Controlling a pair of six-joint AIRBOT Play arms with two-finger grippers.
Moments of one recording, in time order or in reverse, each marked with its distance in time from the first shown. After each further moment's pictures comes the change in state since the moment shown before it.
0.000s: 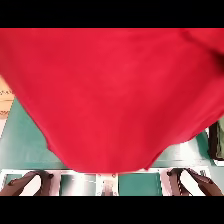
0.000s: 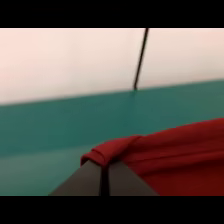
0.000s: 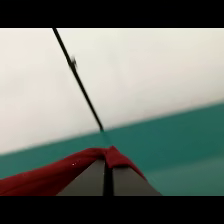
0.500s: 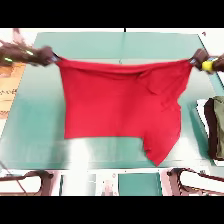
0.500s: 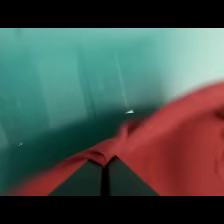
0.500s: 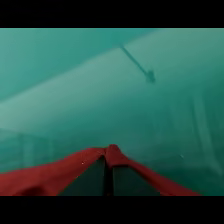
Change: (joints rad) left arm -0.146 -0.546 -0.364 -0.228 0.198 0.138; right arm 0.061 -0.500 -0.378 0.203 -0.240 -0.204
